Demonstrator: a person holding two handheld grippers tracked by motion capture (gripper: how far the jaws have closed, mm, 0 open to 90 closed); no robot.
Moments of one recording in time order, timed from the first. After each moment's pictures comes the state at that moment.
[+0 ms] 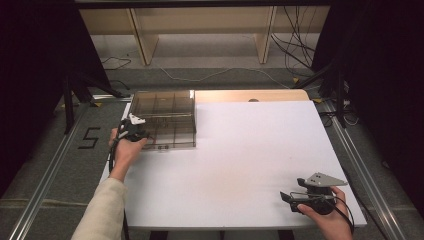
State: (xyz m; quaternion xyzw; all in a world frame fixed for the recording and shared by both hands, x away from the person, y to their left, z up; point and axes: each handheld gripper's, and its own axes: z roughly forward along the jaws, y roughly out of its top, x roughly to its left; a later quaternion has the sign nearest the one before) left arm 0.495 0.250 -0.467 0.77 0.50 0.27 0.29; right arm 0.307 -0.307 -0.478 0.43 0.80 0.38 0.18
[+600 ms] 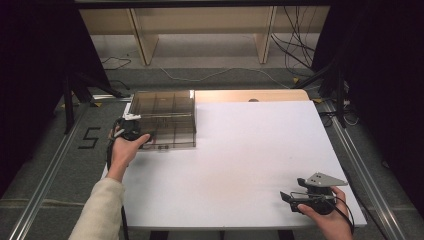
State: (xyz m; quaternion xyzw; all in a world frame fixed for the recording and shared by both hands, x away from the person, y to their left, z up) left arm 0.484 0.246 -0.447 0.73 0.55 0.24 0.34; right arm 0.307 -0.307 -0.477 0.43 0.80 0.39 0.18
